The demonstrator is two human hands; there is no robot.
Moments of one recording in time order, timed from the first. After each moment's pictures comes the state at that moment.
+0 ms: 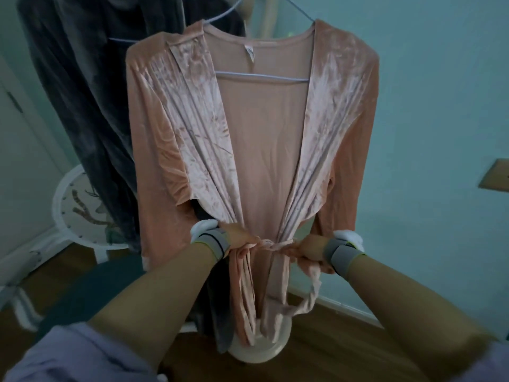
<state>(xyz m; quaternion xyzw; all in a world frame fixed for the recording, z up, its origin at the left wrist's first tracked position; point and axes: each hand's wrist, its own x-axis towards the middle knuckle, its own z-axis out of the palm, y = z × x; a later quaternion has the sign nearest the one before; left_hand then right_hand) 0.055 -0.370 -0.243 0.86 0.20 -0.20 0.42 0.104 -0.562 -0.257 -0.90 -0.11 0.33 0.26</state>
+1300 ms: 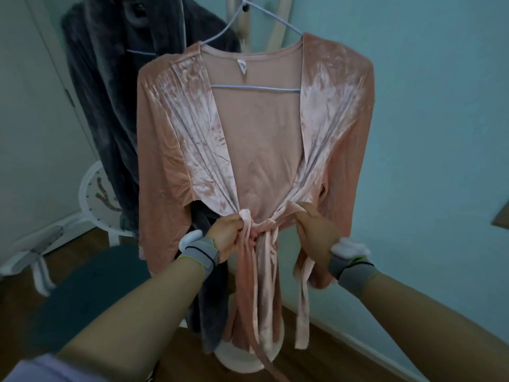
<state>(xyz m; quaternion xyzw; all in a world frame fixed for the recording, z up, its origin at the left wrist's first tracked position) 0.037 -0.444 -0.214 0.62 0.20 0.06 0.76 0.124 -0.620 -0.221 -0.89 -0.38 -0.09 0.22</state>
